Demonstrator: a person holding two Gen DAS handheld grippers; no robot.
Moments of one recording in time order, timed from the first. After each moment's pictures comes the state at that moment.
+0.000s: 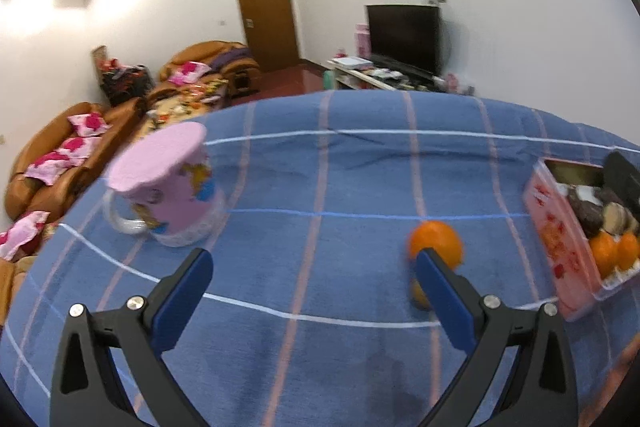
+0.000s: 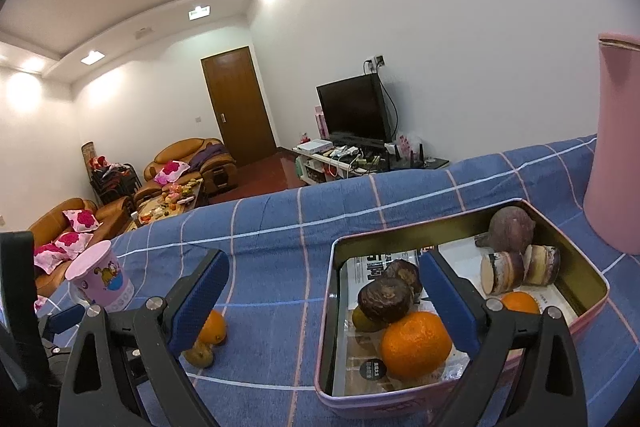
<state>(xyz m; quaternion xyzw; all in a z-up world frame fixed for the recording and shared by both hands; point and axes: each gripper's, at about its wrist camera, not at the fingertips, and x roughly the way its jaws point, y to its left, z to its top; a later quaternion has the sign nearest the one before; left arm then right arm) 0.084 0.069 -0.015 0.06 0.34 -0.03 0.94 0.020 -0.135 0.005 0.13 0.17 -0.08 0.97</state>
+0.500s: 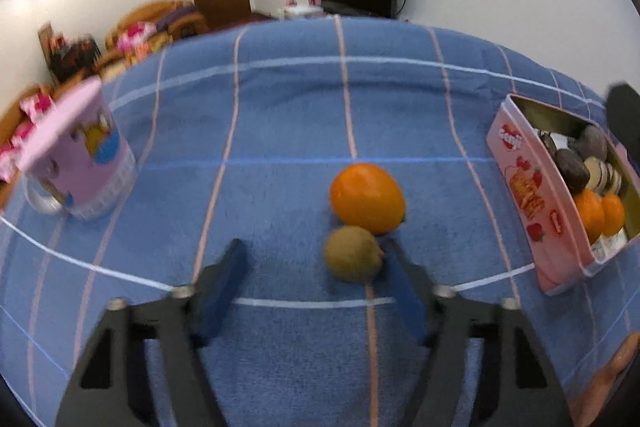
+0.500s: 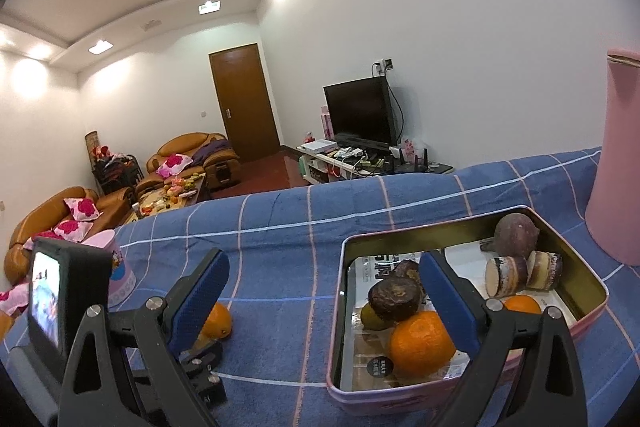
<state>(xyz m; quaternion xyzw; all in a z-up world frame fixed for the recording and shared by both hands) 0.104 0.039 -0.044 0.05 0.43 -0.10 0.89 0.019 -0.121 0.006 0.10 0.18 -0.07 0.98</state>
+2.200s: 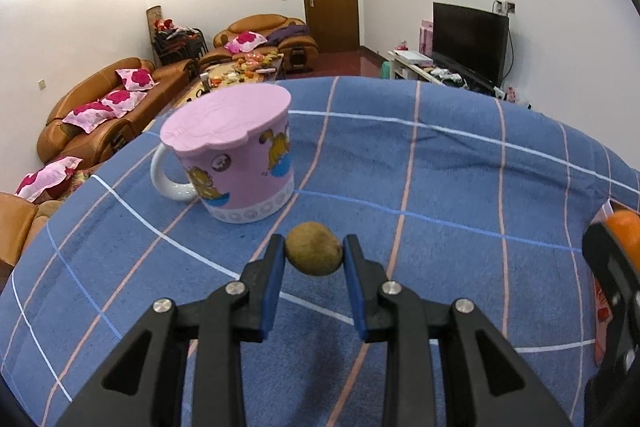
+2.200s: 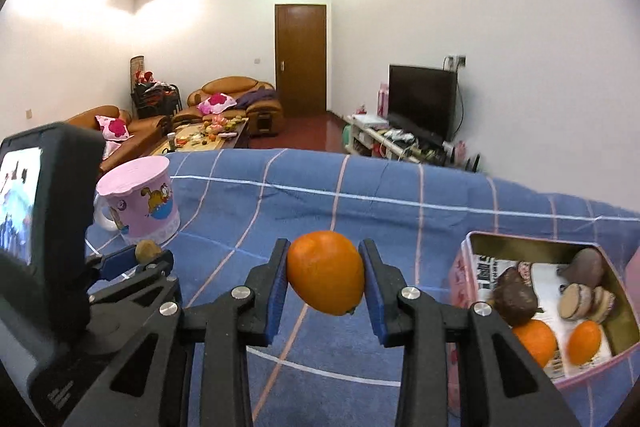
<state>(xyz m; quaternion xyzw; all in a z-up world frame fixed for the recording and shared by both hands) 0.097 0.119 -0.030 0.00 0.35 0.09 0.93 0.051 -0.027 -0.001 -0.01 0.23 0.01 0.97</state>
